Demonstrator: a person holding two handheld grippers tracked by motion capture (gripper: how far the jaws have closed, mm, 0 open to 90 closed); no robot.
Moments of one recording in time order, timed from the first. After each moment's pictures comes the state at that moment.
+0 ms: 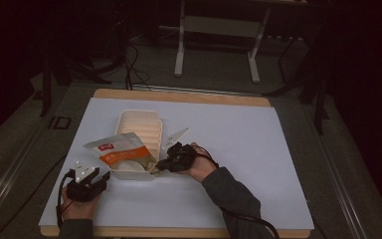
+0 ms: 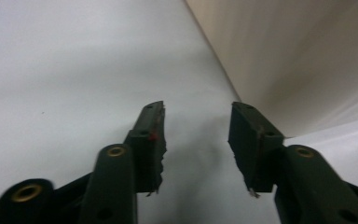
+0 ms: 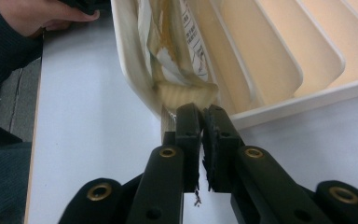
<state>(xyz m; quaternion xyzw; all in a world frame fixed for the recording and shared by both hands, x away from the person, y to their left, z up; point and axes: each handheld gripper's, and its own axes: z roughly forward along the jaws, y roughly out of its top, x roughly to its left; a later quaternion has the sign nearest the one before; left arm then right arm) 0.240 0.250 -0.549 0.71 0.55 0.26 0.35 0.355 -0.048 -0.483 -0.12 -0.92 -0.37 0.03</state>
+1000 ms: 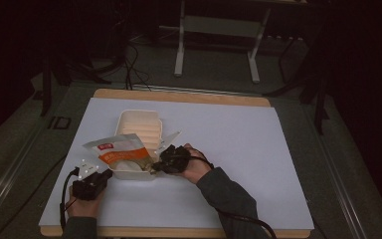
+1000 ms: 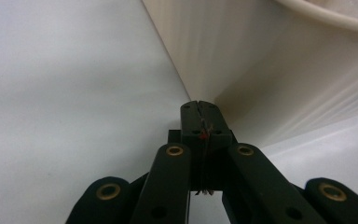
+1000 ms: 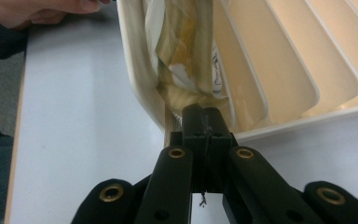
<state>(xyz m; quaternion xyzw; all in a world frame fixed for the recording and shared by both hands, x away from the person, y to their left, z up) 0.246 0.241 -0.547 0.72 0.54 0.23 0.38 0.345 -0.029 -0.483 -0.10 -0.93 -0.35 0.00</state>
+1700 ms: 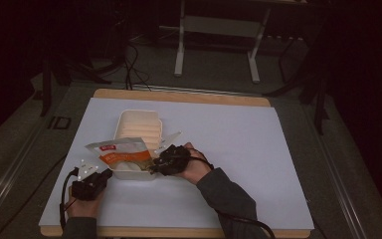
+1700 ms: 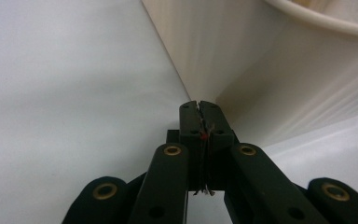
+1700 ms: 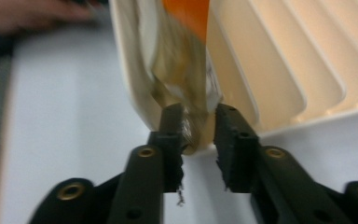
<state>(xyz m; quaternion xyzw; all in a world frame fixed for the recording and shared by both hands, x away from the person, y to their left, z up) 0.244 0.241 -0.546 0.72 0.53 0.23 0.39 0.343 -0.031 -0.480 -0.10 -0.92 -0.37 -0.02</state>
